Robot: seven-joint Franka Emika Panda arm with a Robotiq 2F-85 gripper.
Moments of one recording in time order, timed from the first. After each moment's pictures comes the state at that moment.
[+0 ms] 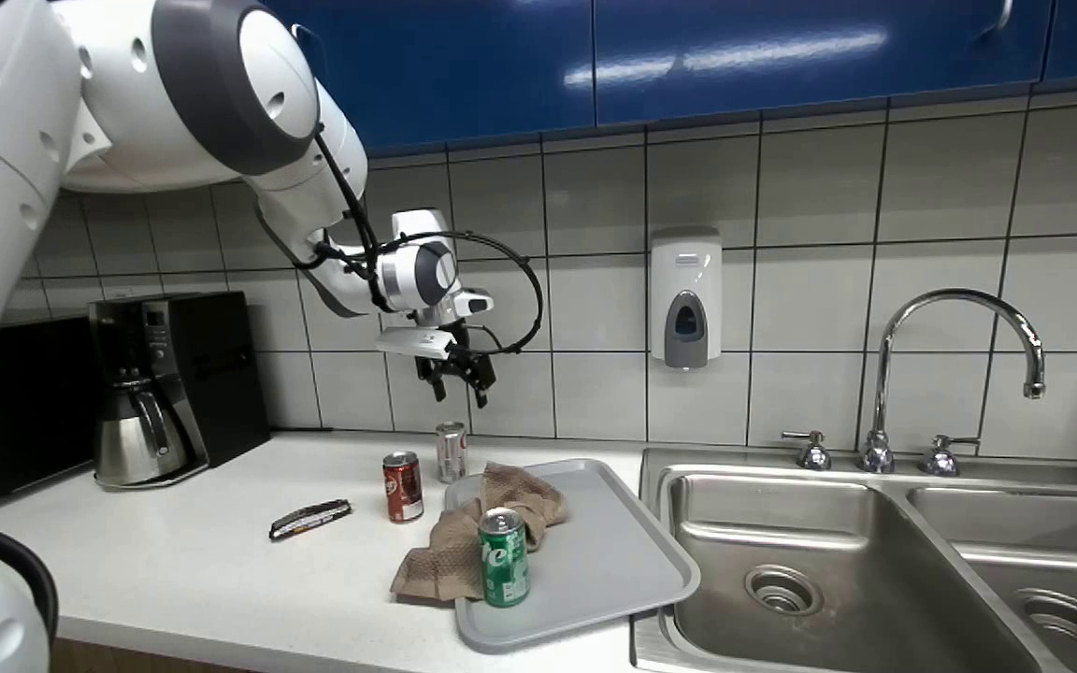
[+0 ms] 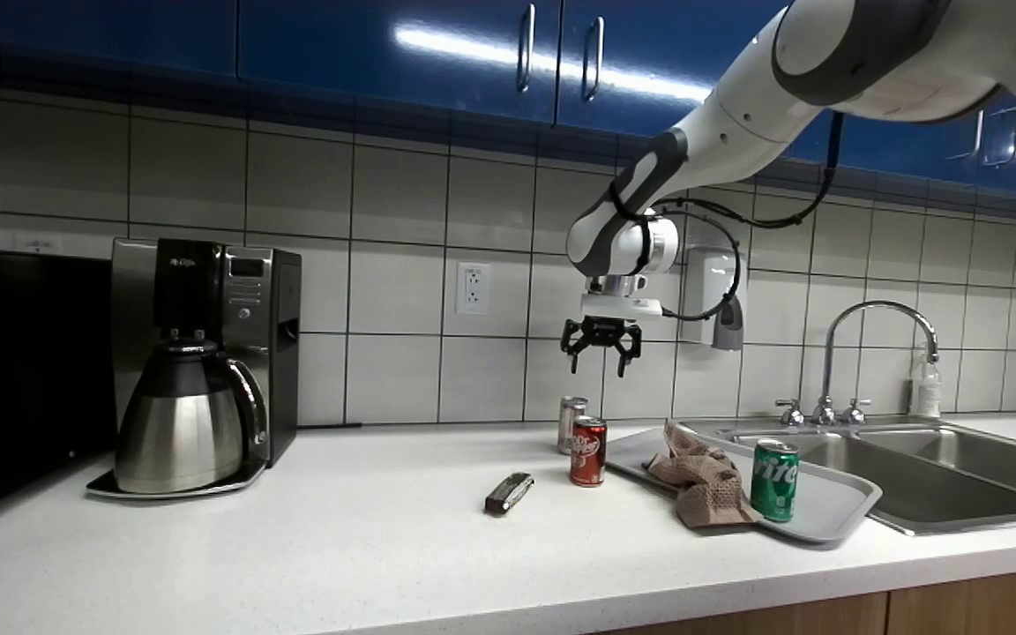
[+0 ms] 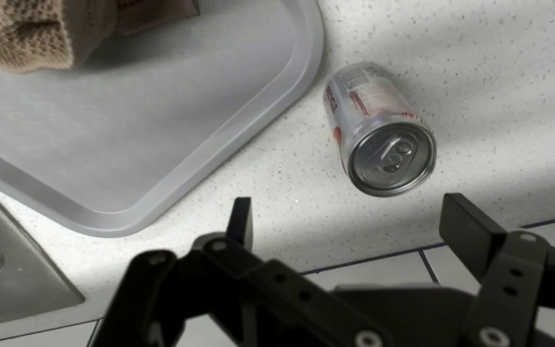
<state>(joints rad) 0.12 0.59 -0.07 -1.56 -0.03 2.40 0.30</state>
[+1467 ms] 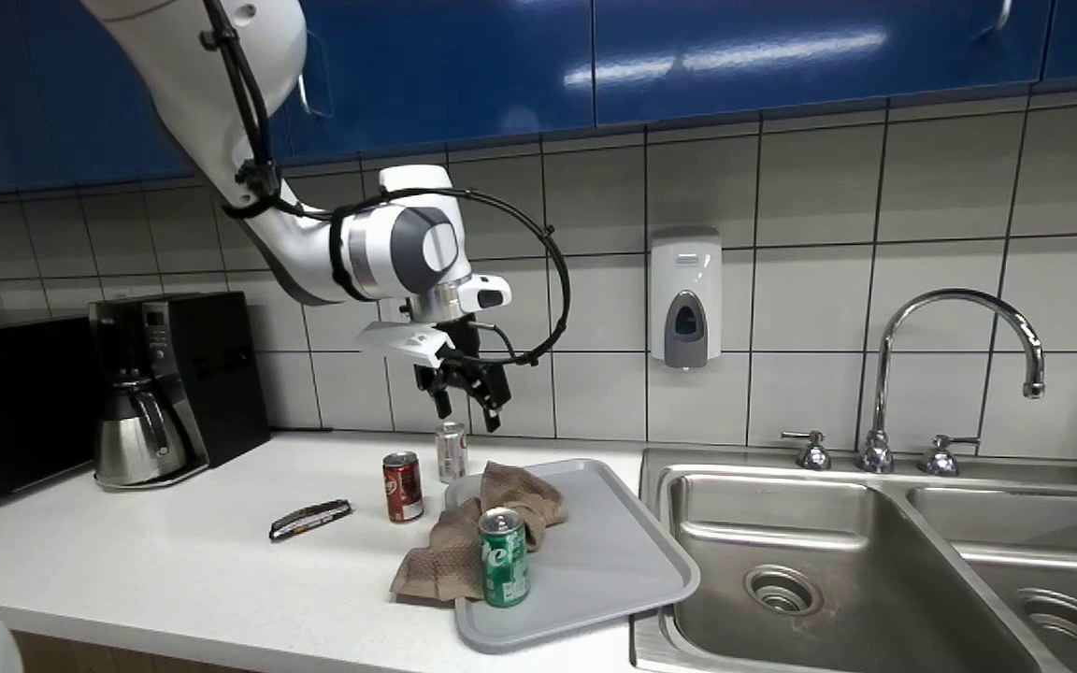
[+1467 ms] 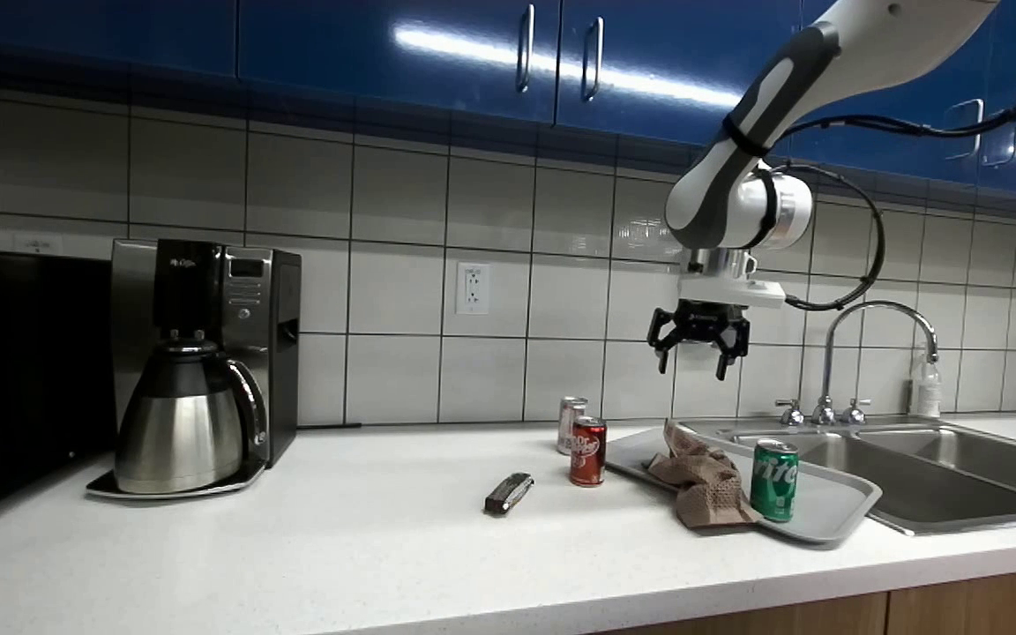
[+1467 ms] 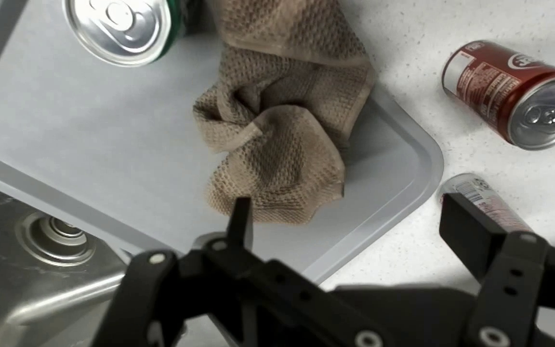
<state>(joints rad) 0.03 0.06 -0.10 -2.26 -0.04 2.54 0.29</state>
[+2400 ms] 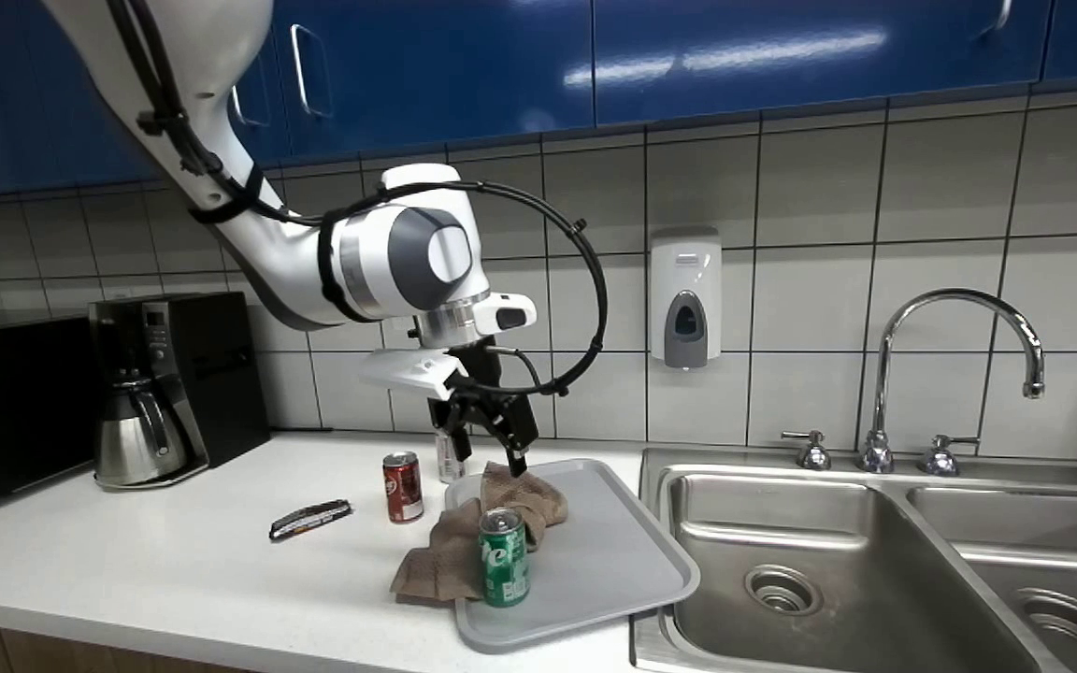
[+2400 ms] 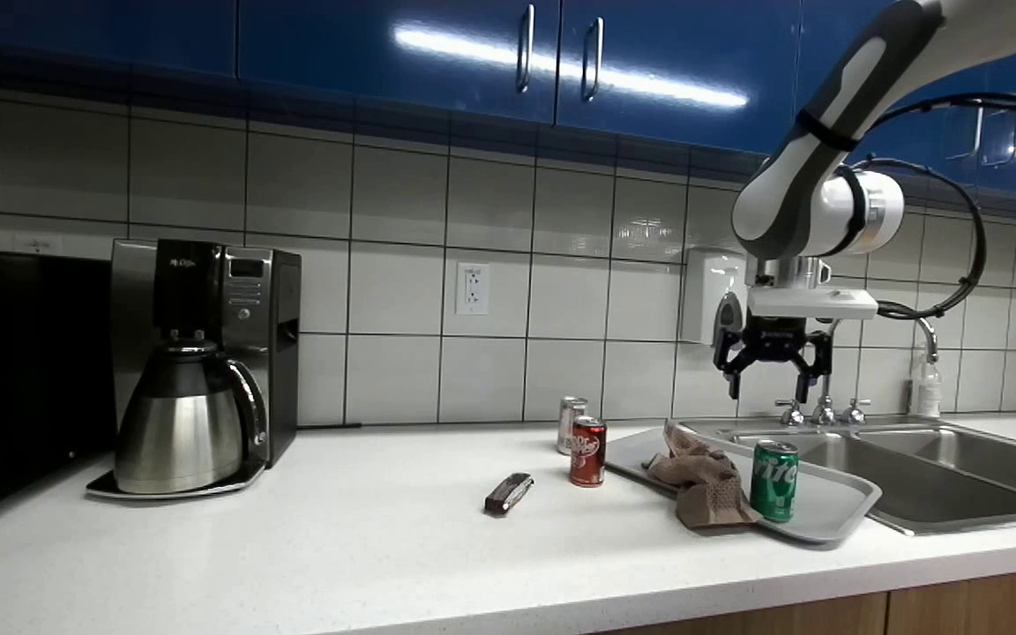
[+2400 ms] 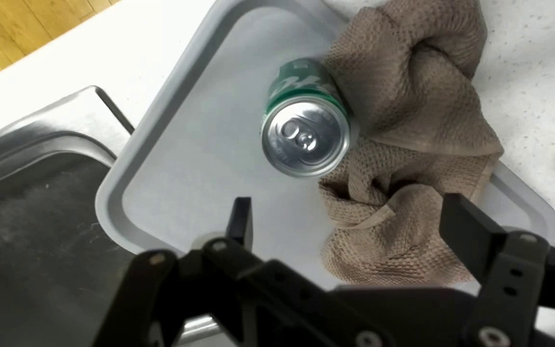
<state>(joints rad) -0.09 -0.12 -0.11 -2.50 -0.16 2.54 0.31</state>
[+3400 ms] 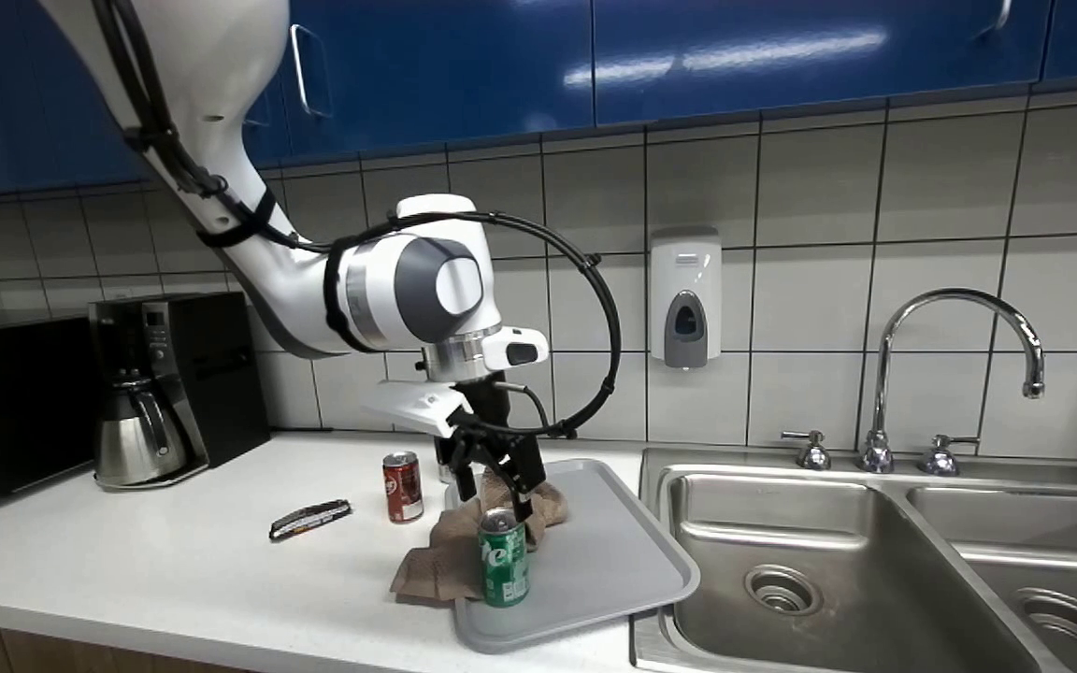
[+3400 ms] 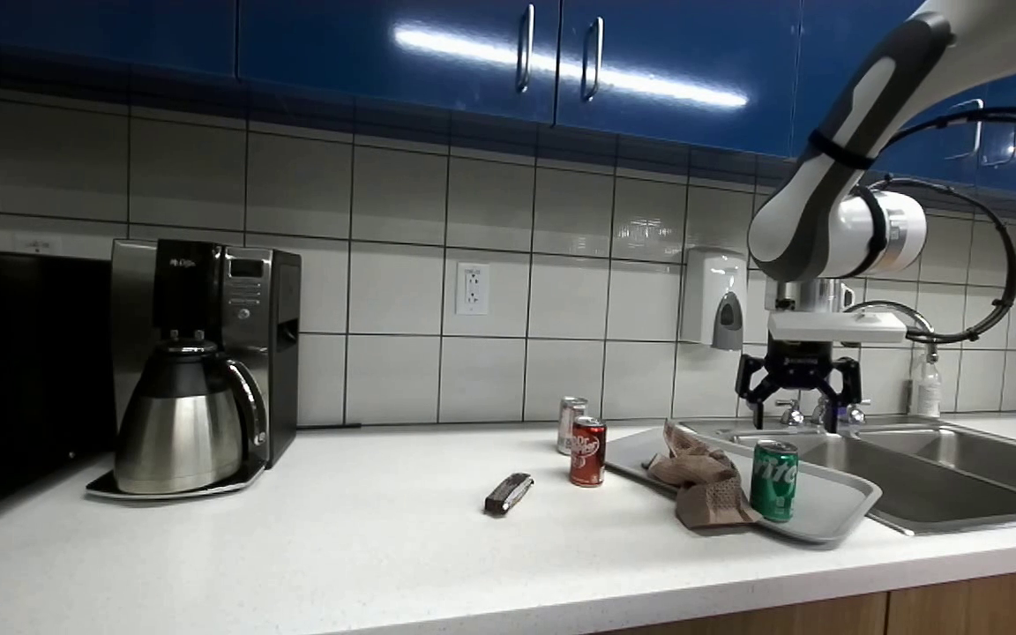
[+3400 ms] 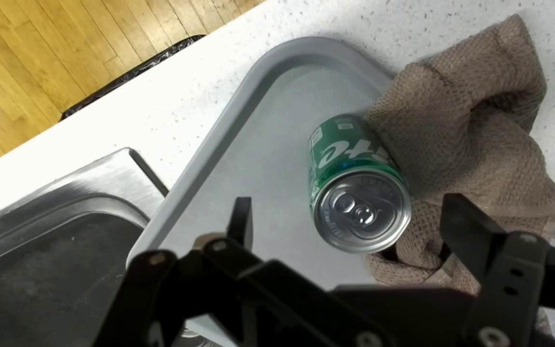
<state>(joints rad) -0.13 -0.10 -0.11 -2.56 -0.16 2.54 0.31</state>
